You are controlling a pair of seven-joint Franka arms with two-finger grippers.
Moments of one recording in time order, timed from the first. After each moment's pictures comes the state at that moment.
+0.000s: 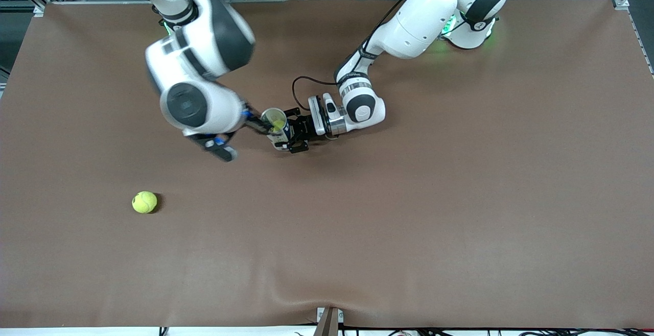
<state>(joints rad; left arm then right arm) -0.71 0.93 -0.21 -1.65 -2.51 2.19 2.89 0.48 0.40 -0.08 -1.45 0.19 1.45 0.93</state>
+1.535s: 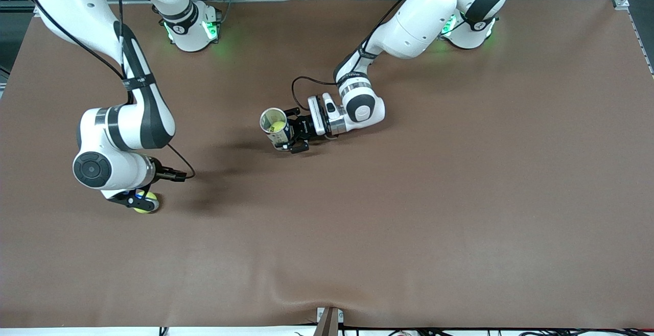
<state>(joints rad) -0.71 0.93 -0.21 -1.65 -2.53 2.19 2.89 0.16 0.50 -0.09 -1.74 -0.07 1.97 0.33</state>
